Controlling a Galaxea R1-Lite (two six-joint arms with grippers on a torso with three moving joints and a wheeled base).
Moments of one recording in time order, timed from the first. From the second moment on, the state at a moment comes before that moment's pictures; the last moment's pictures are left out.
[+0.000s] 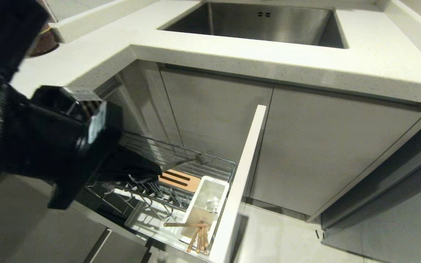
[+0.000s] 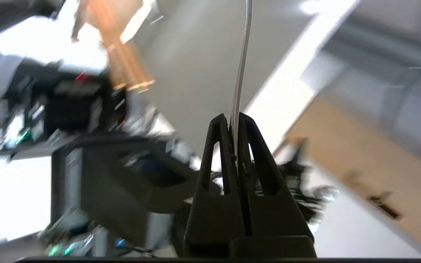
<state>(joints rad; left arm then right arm) -0.77 1.40 -1.57 0.90 -0.09 -1.11 0.00 0.00 0.00 -0.08 0.00 0.02</state>
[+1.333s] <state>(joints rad) 0.43 0.96 -1.71 0.73 0.07 -0.56 0.00 0.00 0.00 -0.08 0.00 0.02</state>
